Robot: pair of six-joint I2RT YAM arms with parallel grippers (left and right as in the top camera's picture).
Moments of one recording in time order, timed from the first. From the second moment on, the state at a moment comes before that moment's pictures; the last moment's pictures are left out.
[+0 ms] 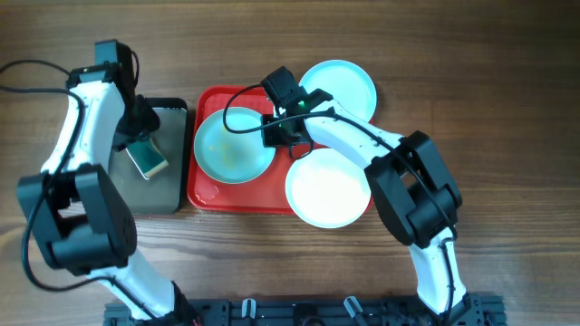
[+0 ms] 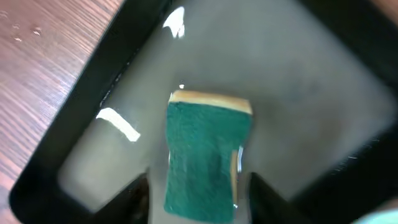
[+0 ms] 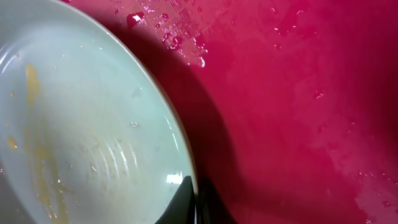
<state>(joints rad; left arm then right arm) 0.16 1.91 1.46 -1.03 -0.21 -0.49 0.63 2.20 1.58 -0.59 -0.17 0.52</state>
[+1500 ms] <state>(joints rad) -0.08 1.87 1.31 -0.80 0.09 -0.20 0.57 2.21 1.58 -0.60 -0.38 0.47</state>
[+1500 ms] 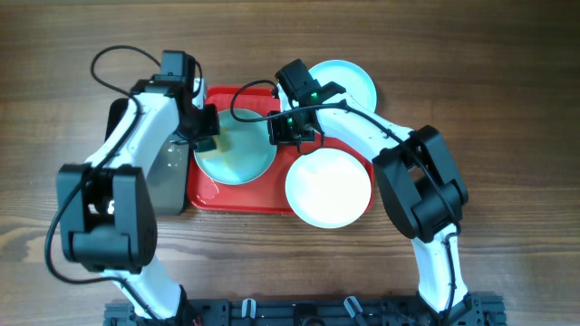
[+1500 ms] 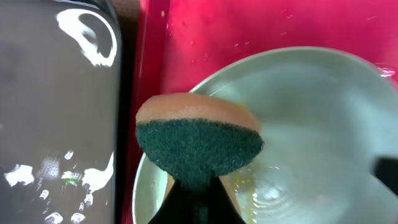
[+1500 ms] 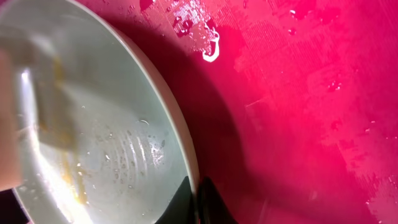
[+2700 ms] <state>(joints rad) -0.23 1.99 1.31 -0.84 0.18 -0.18 0.55 2.21 1.58 -0.60 -0.37 0.45</state>
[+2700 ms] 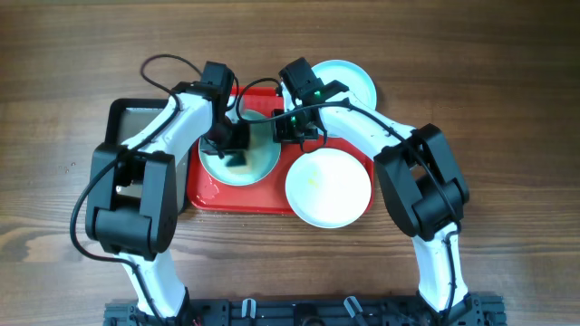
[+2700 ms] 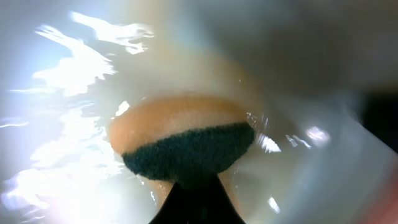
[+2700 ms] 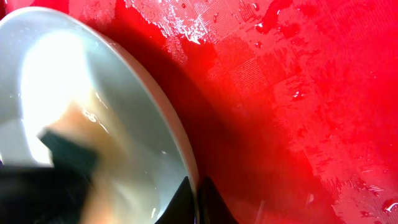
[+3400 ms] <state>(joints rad) -0.26 2.03 1.42 -0.86 -0.25 -0.45 0.56 2.21 1.58 -0.61 -0.40 0.45</state>
